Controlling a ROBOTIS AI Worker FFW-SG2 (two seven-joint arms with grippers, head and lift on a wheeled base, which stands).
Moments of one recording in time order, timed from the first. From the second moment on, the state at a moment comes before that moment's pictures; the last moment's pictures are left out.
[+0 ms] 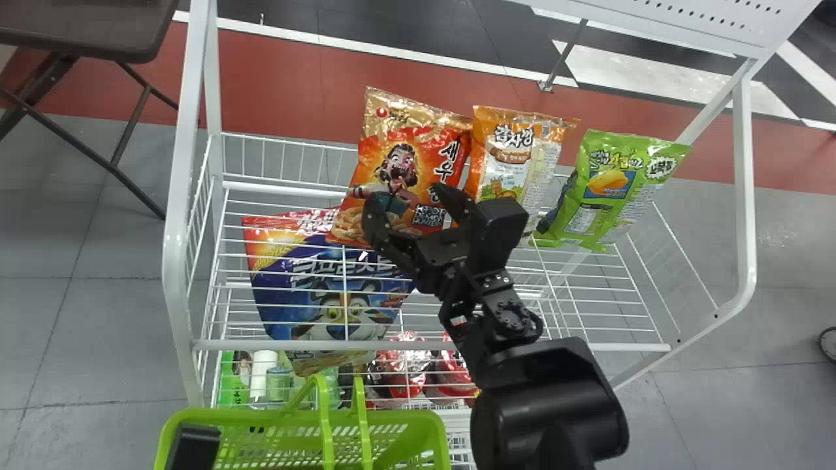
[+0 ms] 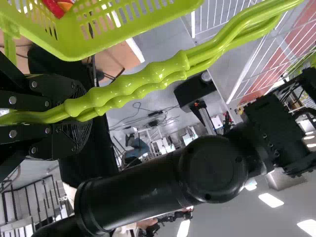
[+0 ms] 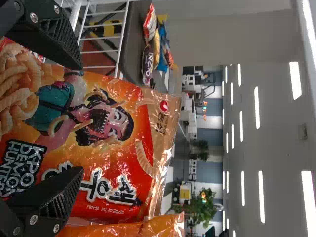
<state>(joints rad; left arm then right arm) 0.53 0.10 -0.28 -2.23 0.30 1.28 -0.93 0.21 -0.06 0.04 -1.82 0.02 0.13 0.17</state>
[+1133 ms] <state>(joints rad) 0.52 0.10 -0.27 -2.22 0.30 1.30 -0.93 0.27 -0.06 0.04 -2.02 0.02 0.30 0.38</state>
